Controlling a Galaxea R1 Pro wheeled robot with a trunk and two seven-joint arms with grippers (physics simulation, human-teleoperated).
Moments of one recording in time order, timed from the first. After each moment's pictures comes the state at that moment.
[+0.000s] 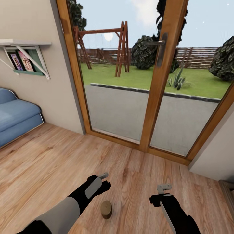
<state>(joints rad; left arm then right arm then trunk) -0.73 -0.14 -0.51 -0.47 1.04 0.45 0.54 -0.36 0.00 0.03 -0.94 0.10 0.64 -0.07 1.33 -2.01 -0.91</state>
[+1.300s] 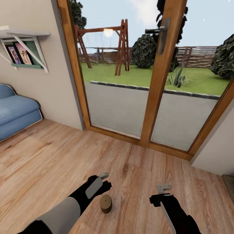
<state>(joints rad) -0.73 -0.15 -0.51 -0.47 1.04 0.45 0.54 -0.36 0.00 0.03 -0.94 0.10 0.64 -0.07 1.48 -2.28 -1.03</state>
